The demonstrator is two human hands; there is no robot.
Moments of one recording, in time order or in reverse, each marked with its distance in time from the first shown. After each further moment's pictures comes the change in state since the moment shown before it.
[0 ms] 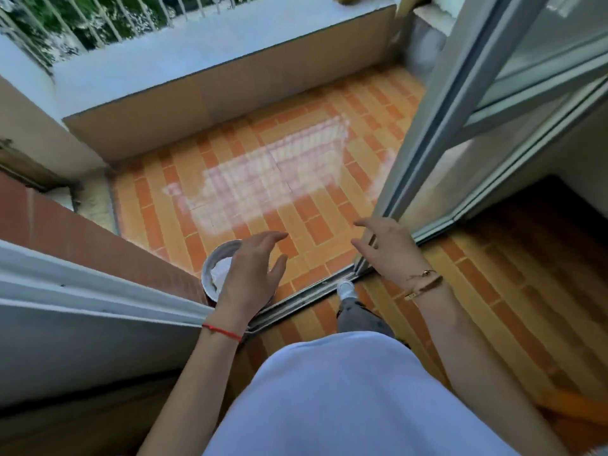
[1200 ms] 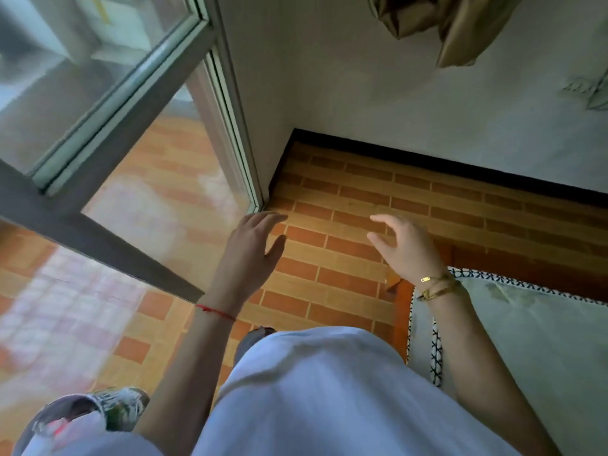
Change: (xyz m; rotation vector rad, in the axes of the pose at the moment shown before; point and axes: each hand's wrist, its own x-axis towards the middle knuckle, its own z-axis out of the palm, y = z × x) left_hand 0.035 0.407 0.259 0.016 -0.390 0.814; right_hand -0.332 0.327 -0.177 0.059 0.531 0.759
